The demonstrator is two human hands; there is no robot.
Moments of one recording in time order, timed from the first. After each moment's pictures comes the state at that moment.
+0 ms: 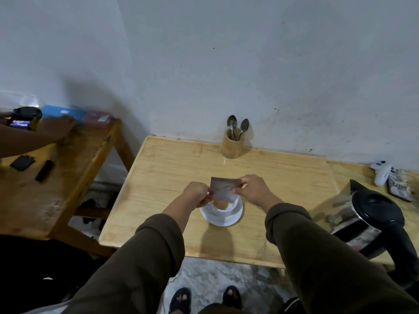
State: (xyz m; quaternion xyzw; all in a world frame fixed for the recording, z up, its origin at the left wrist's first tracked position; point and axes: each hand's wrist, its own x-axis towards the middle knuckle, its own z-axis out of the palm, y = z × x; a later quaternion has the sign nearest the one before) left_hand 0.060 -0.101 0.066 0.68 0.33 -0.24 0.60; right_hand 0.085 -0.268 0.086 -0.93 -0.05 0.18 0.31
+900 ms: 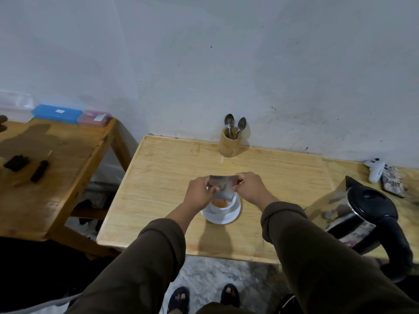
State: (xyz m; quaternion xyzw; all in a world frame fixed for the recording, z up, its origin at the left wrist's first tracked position) left_hand 0.045 -0.109 0.056 0.88 0.10 -0.06 0.46; right_hand 0.081 -0.262 0.087 -0.93 -0.04 0.16 0.32
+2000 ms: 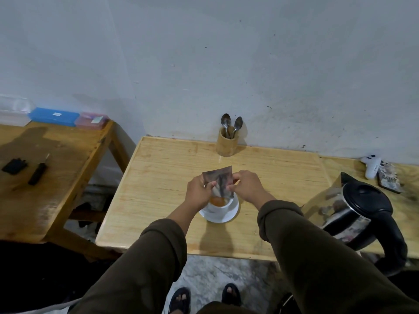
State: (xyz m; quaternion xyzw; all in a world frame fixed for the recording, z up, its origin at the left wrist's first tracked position) left_hand 0.041 -0.117 0.057 0.83 0.16 -0.03 0.54; right_hand 0.076 -0.260 0.089 -0.94 -0.05 0.14 0.29
